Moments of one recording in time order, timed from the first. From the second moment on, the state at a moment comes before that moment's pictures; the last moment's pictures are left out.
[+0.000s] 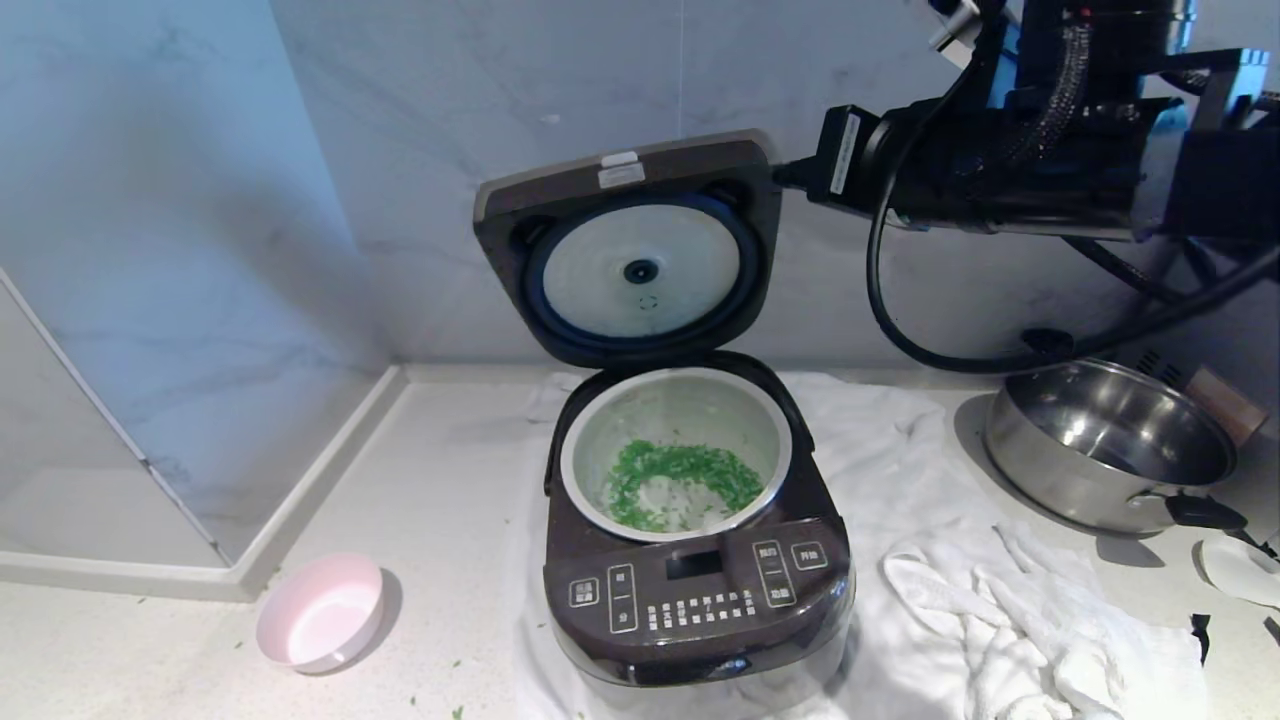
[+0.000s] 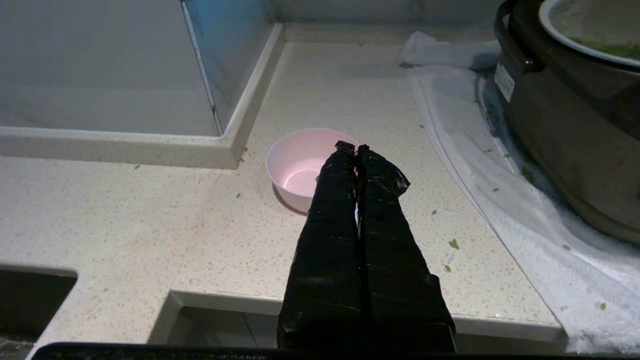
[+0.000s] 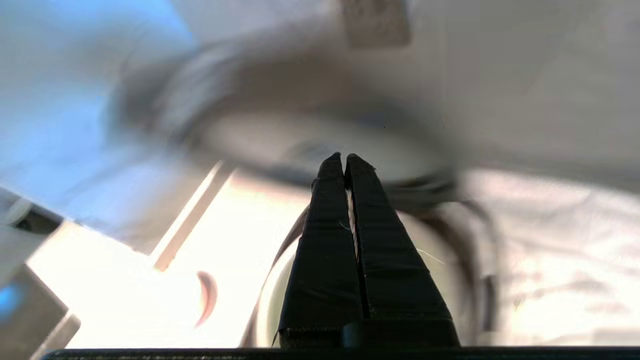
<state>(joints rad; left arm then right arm) 0.00 0.00 0.00 0.01 0.00 0.01 0.53 1.75 -1.61 0.01 0.00 0.31</state>
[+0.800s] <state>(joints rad) 0.00 0.00 0.00 0.01 0.00 0.01 0.45 1.47 -1.39 -0.08 -0.02 0.35</state>
